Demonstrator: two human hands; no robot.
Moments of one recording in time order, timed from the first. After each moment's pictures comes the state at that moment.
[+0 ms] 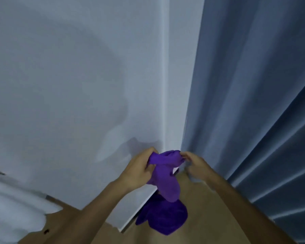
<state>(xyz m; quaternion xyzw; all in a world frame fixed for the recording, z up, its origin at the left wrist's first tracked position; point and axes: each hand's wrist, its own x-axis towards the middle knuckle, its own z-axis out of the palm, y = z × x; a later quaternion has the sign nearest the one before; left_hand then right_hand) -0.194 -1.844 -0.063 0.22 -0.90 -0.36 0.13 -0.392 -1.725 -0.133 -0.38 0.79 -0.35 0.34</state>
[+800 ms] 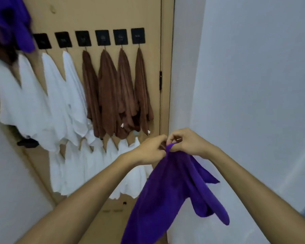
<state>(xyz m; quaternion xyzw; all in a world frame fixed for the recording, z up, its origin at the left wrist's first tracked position) 0.142 -1.818 0.144 0.51 -0.79 -0.26 0.21 -0.028 -1.836 0.157 -0.79 0.42 -0.27 0.35</state>
